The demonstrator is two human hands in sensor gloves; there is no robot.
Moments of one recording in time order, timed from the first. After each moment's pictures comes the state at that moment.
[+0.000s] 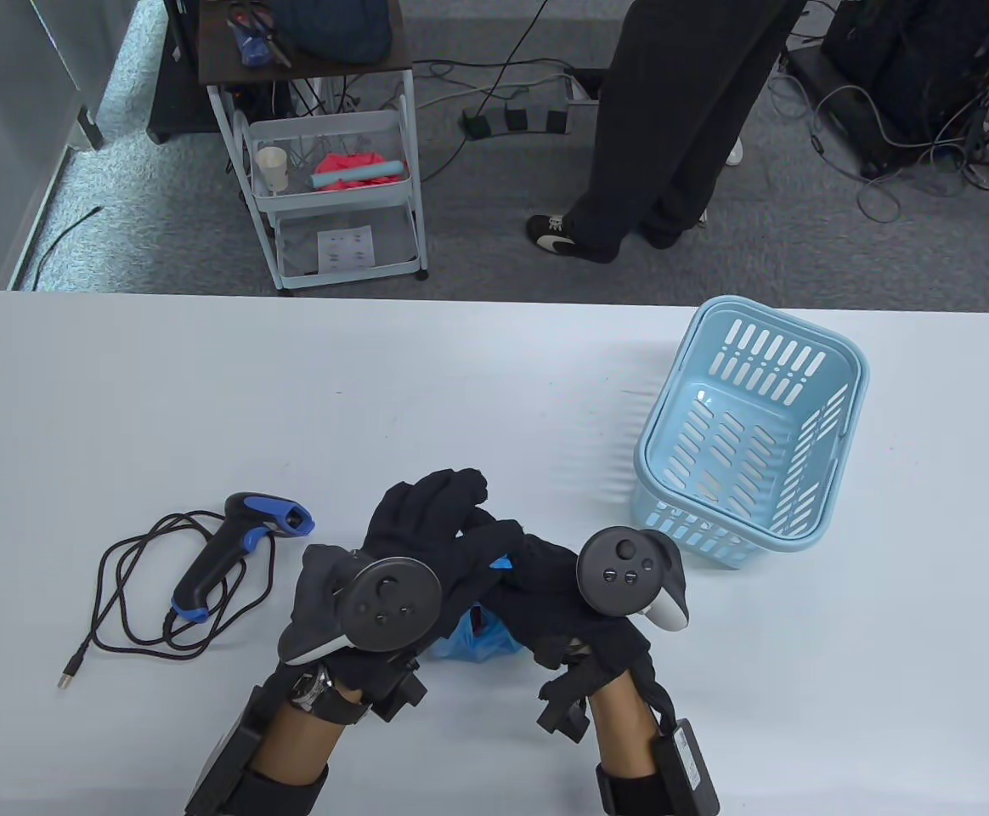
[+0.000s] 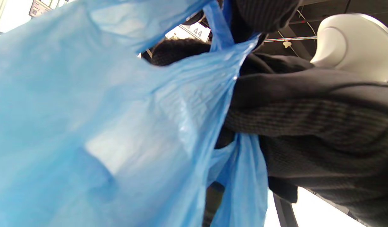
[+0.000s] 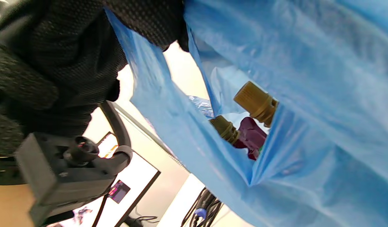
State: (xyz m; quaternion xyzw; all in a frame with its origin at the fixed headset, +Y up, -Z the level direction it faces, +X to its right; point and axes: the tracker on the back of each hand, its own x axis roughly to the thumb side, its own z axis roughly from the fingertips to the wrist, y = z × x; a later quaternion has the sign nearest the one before) left_hand -0.112 -0.594 -0.190 0.05 -0.26 0.21 0.94; right_hand 0.070 -0.664 -0.216 0.33 0.11 0.81 0.47
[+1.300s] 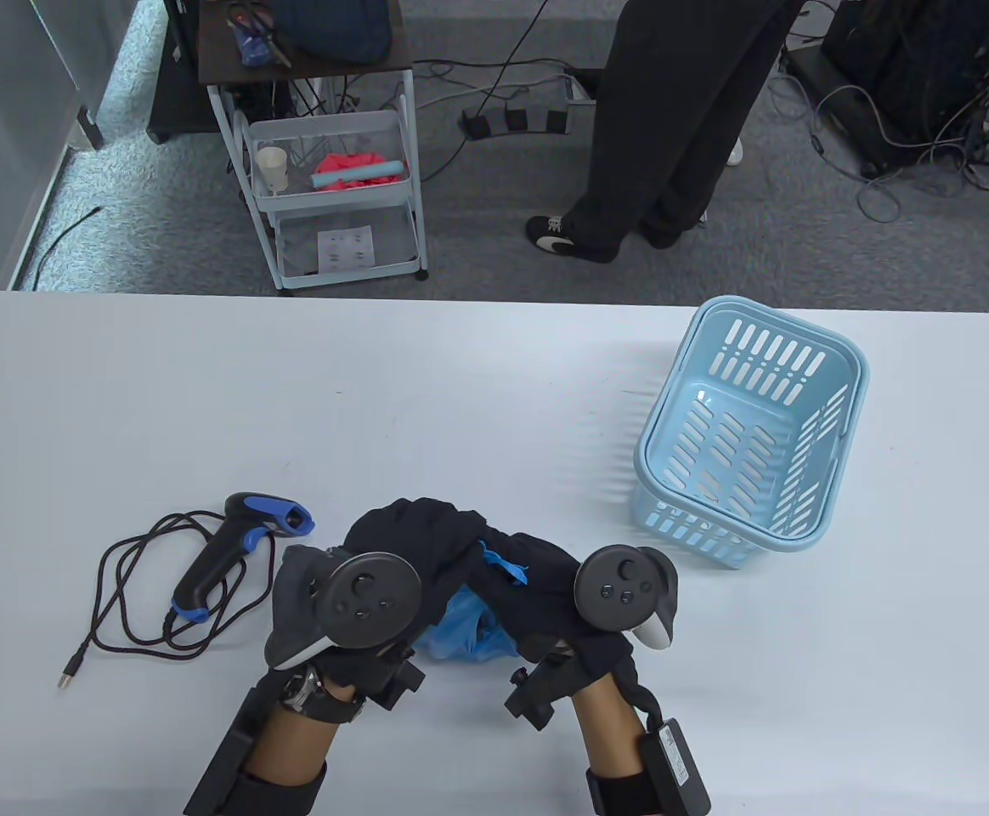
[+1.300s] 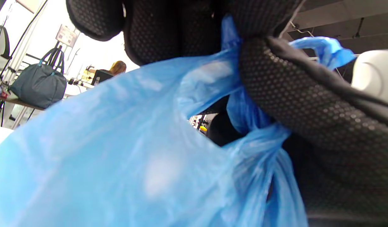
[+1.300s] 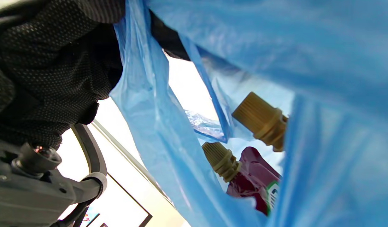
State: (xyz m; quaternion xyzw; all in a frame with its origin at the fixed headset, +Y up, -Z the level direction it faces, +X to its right) left_hand -0.122 -0.588 -0.187 0.11 -0.22 0.21 0.95; right_hand 0.064 -0.676 -0.215 0.28 0.00 0.82 0.50
